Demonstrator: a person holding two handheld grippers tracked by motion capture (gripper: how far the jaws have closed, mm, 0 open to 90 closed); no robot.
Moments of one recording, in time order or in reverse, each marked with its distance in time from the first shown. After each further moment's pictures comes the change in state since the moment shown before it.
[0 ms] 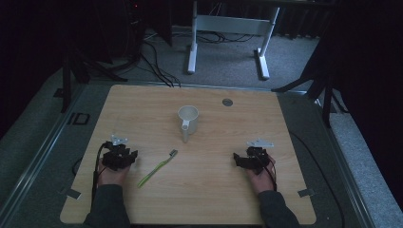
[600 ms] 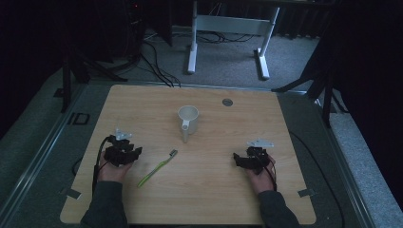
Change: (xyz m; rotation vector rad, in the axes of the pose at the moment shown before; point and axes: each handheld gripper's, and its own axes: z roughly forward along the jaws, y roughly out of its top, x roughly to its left) left arm -0.018 0.027 -0.021 0.019 -0.059 0.088; right arm 0.000 0.000 0.000 0.000 0.000 0.001
